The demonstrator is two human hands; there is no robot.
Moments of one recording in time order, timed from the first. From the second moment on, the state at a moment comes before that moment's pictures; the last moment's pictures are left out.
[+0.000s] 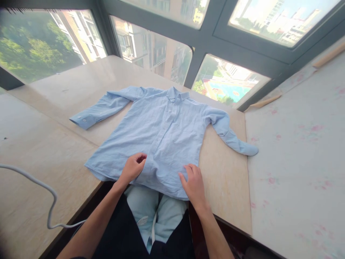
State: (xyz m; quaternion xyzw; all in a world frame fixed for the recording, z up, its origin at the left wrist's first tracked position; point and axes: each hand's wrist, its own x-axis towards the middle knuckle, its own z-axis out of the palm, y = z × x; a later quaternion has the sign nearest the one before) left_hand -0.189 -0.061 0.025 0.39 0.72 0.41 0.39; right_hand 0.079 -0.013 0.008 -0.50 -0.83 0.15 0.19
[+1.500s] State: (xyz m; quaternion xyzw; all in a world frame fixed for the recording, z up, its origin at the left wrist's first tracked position) left_hand -0.176 -0.056 0.025 0.53 0.80 0.18 0.20; right_hand 0.094 0.005 0.021 -0.51 -0.83 0.17 0.14
